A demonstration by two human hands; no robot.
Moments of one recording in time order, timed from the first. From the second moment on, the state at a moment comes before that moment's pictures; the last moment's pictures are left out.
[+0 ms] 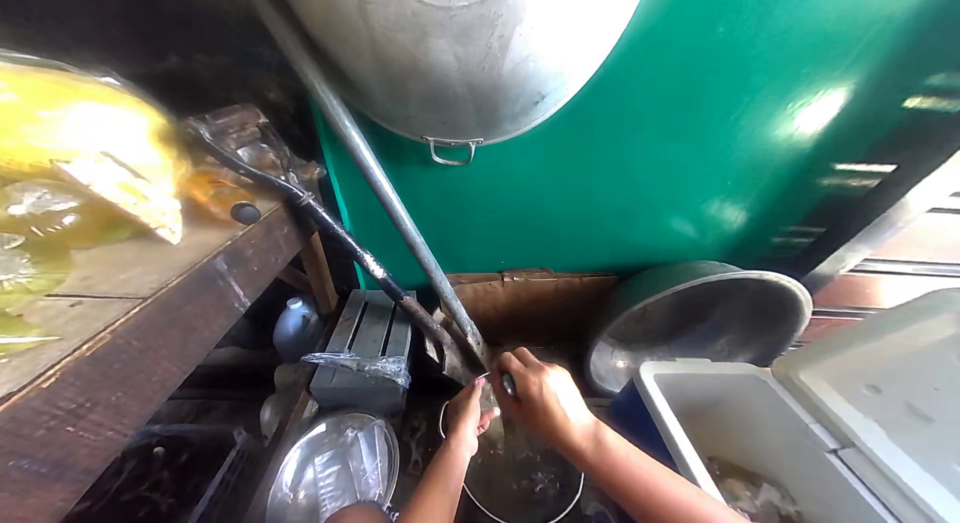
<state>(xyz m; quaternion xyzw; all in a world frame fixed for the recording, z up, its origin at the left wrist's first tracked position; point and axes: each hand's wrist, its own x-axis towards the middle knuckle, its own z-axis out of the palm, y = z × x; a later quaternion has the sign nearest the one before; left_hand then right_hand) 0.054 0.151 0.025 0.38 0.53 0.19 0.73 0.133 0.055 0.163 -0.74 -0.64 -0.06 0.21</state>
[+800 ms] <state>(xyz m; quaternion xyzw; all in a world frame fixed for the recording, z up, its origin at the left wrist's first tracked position) 0.040 0.161 0.009 0.48 0.55 0.17 0.66 0.238 -0.010 -0.012 -0.81 -0.09 0.29 0.50</state>
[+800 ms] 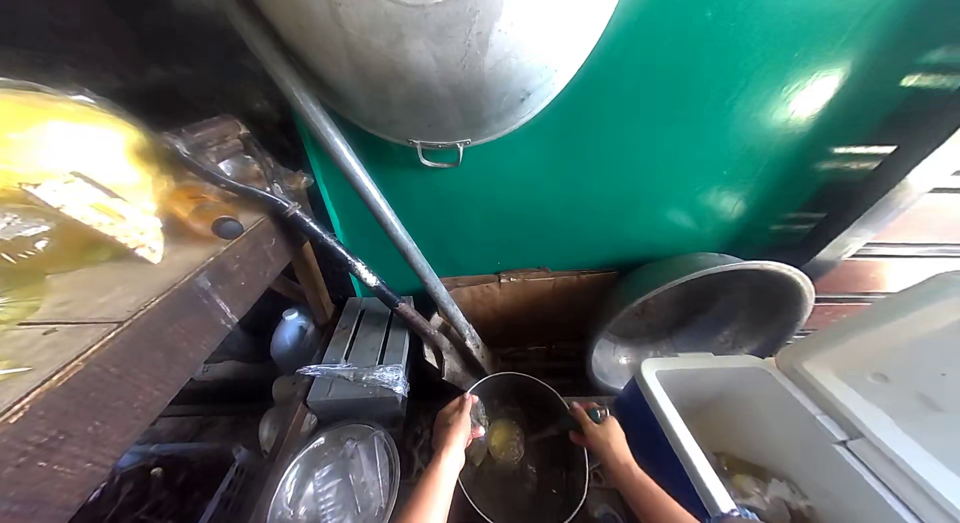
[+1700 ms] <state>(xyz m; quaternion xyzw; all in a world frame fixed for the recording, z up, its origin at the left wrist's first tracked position) 0.066 0.145 0.030 0.41 0.54 0.23 0.70 0.147 0.047 0.158 -0.74 -0.62 -0.09 0.26</state>
